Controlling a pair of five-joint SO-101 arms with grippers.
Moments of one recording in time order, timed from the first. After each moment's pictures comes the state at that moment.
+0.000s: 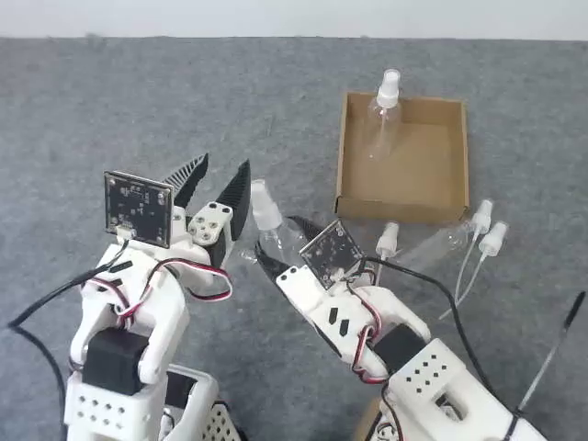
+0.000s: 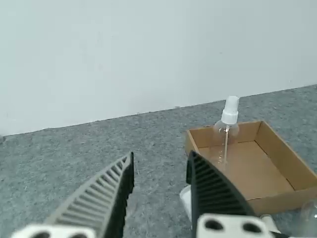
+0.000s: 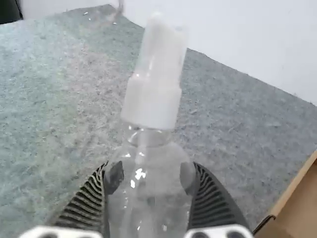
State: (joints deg) left arm 8.4 -73.3 50.4 52.3 4.4; right arm -43.5 -62.4 80.8 9.1 3.8
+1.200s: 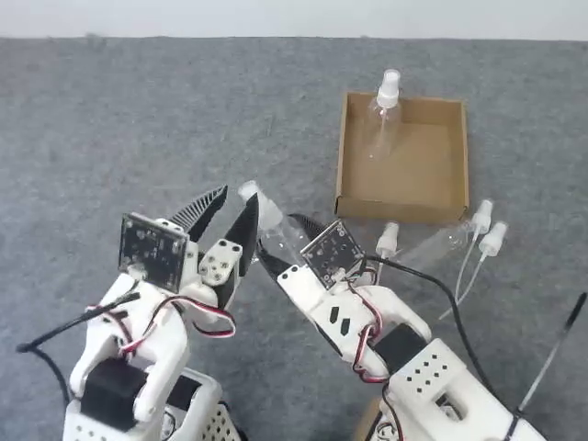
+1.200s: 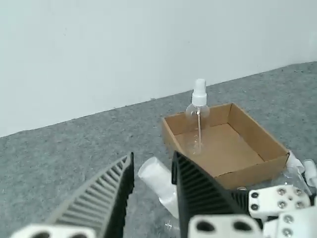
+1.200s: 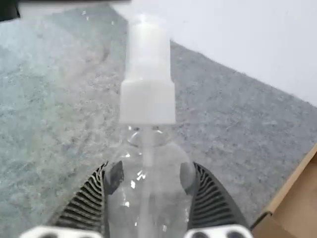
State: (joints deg) left arm 14.7 -85.1 56.0 58.9 2.9; right arm -43.0 -62.4 80.9 9.9 4.4
